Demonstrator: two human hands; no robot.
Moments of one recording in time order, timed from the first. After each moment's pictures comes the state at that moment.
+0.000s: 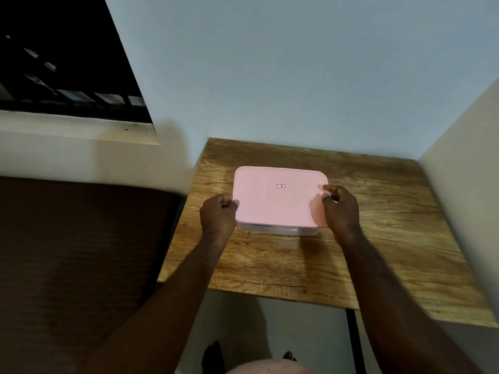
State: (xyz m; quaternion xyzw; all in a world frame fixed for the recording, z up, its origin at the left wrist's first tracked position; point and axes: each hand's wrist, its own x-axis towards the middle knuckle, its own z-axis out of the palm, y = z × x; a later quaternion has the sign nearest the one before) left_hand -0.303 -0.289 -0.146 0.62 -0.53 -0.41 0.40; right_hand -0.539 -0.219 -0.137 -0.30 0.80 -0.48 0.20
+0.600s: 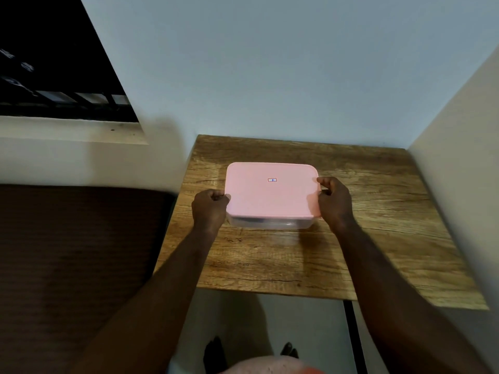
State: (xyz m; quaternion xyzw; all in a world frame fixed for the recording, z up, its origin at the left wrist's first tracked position) left_hand -0.309 -0.307 -0.147 0.64 -0.52 -0.44 0.36; right_hand -0.554 -0.224 -0.144 -0.31 0.82 -0.43 0.21
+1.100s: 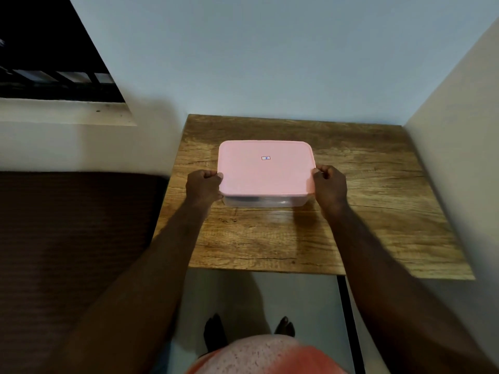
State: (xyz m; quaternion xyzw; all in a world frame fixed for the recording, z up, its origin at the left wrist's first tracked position) left_hand -0.313 -0.313 -0.144 0.64 -0.46 -0.52 0.33; right_hand -0.549 -0.214 -0.159 -0.23 0.80 -0.50 0.23
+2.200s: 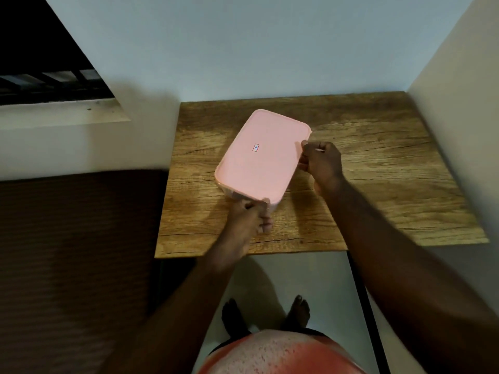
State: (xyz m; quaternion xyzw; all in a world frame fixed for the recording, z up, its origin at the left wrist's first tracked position) left_hand -0.327 -0.205 -0.155 0.53 -0.40 -0.73 0.19; right_hand -0.527 -0.220 -0.148 -0.12 0.72 -0.58 0.35
